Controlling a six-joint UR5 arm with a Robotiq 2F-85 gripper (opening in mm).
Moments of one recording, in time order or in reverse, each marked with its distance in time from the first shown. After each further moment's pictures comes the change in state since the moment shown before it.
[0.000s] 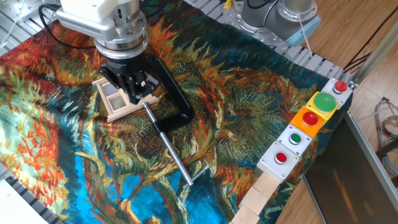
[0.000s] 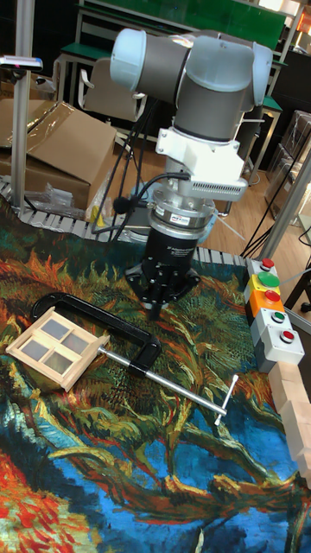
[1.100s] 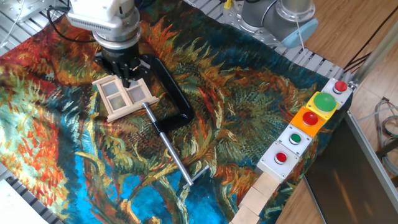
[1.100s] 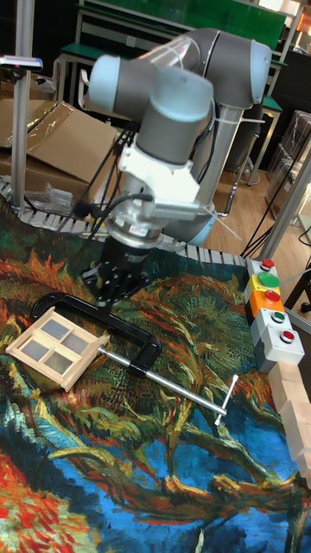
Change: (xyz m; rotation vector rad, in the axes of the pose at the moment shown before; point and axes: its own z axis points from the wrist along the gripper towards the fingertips) arm 0.053 -0.058 0.045 0.105 0.061 -0.138
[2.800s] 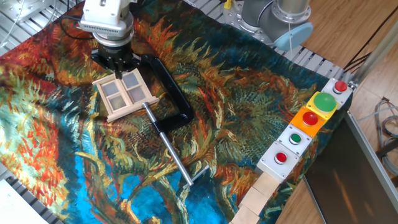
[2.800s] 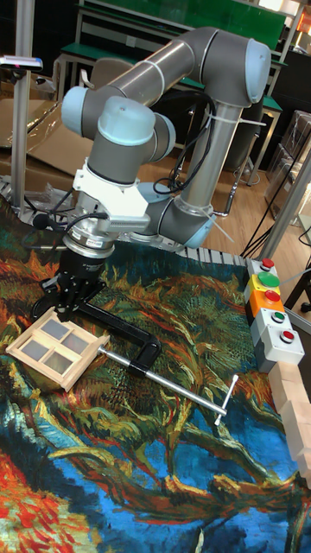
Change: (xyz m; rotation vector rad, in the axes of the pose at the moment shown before) arm 0.058 -0.030 0.061 0.025 -0.009 -0.114
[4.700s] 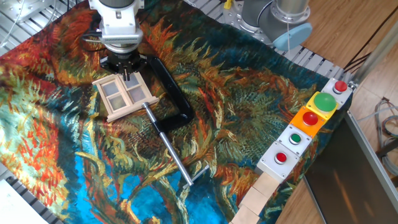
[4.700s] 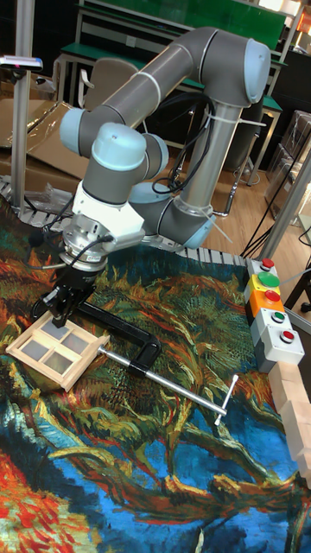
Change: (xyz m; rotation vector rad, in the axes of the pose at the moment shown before) arm 0.019 0.014 0.040 -0.022 0.022 -0.289
